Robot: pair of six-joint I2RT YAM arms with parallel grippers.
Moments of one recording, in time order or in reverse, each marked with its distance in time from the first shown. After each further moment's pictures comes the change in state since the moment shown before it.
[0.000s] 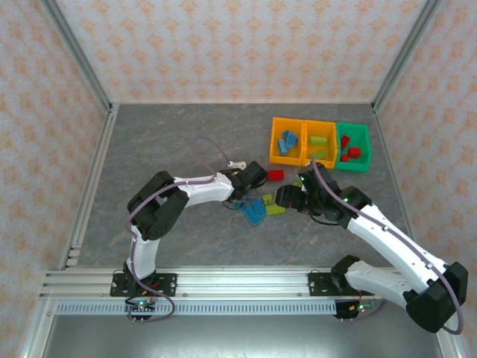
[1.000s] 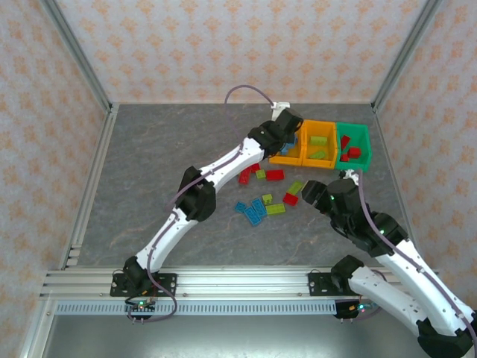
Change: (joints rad) left arm 0.054 0.609 1.275 -0.154 -0.186 0.467; right arm 0.000 -0.335 -0.049 -0.054 0.326 0.179
